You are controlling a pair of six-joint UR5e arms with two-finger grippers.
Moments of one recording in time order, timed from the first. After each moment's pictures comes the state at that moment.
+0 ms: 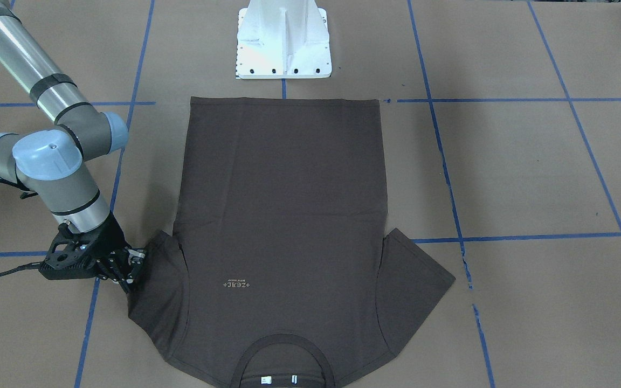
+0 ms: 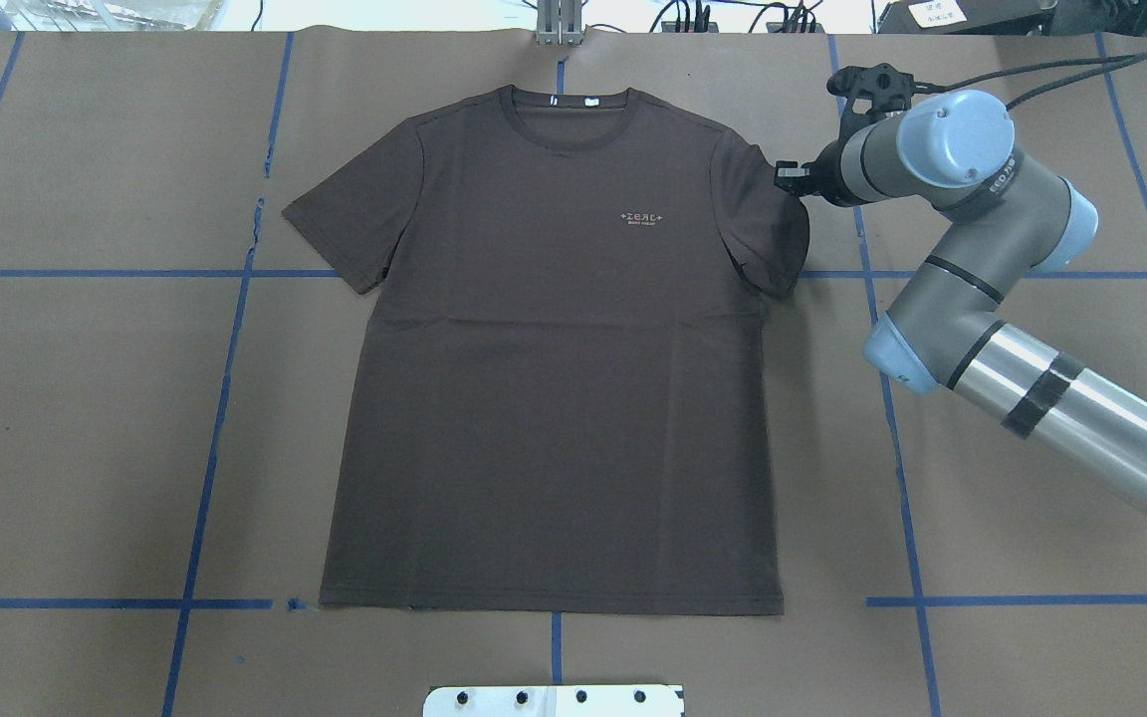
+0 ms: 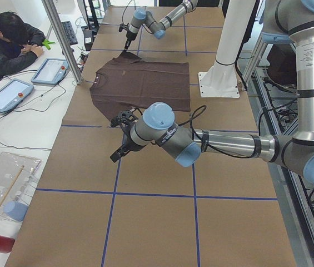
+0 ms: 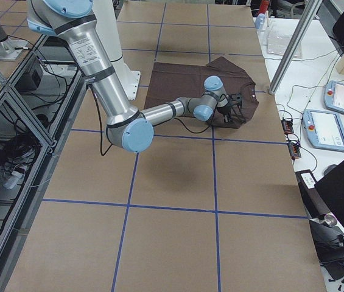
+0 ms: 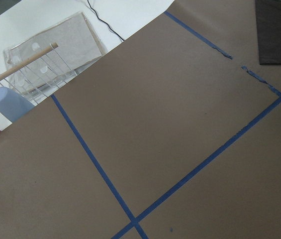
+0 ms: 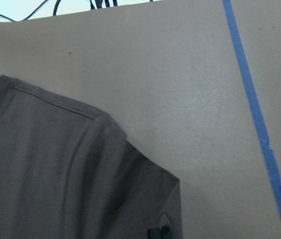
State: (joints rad) left arm -1.59 -1.42 -1.81 -2.22 -2.35 0.17; right arm 0.83 -1.02 1.32 -0.93 1.75 1.14
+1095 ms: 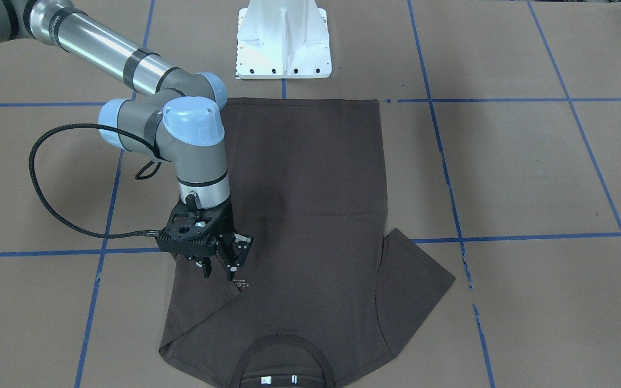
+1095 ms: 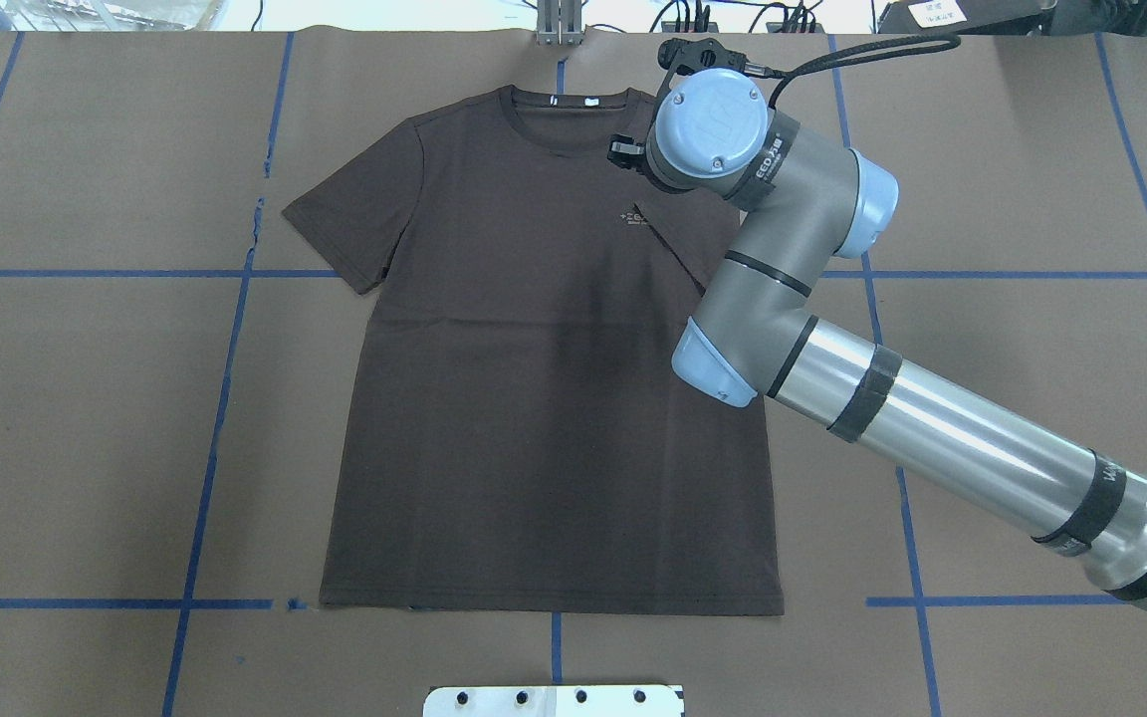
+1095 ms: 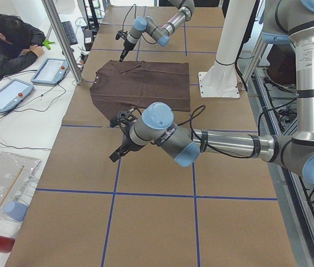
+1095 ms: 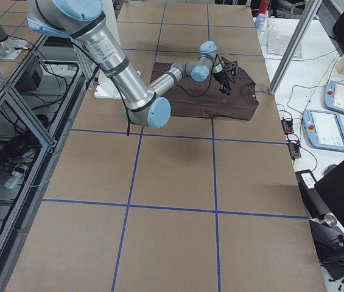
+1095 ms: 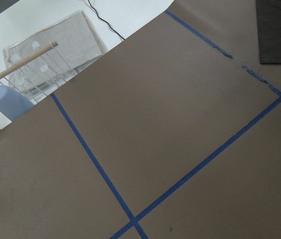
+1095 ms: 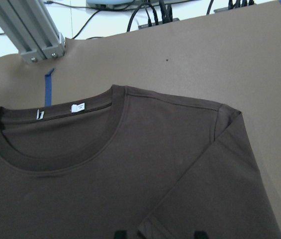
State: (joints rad) left arm -1.58 -1.44 -1.80 -2.22 -2.35 0.16; right arm 0.71 -0.76 1.33 -1.27 1.60 1.31
